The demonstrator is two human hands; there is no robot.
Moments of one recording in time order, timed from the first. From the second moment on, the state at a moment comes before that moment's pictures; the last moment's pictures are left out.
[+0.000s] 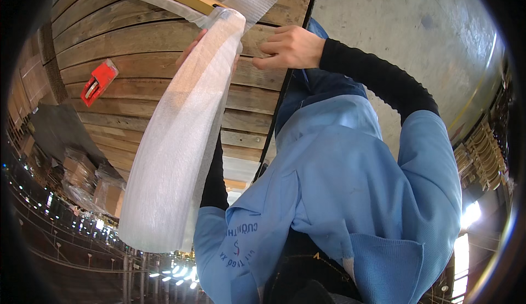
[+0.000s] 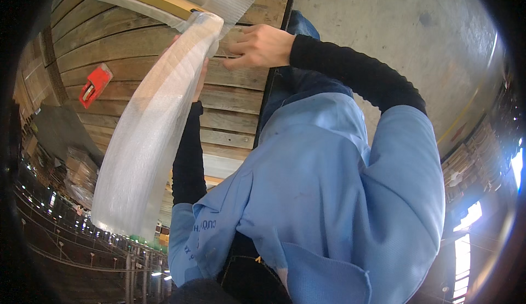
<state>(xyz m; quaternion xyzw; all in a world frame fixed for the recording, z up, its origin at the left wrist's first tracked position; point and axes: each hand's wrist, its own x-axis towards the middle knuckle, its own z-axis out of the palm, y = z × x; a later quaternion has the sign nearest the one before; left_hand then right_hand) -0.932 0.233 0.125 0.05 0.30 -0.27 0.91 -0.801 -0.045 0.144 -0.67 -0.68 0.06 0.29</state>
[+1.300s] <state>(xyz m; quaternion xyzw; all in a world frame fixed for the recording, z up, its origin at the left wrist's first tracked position) -0.967 0.195 0.128 0.89 0.08 0.07 0.45 -0.717 -0.003 0.156 -0.83 -0.49 -0.07 0.25</state>
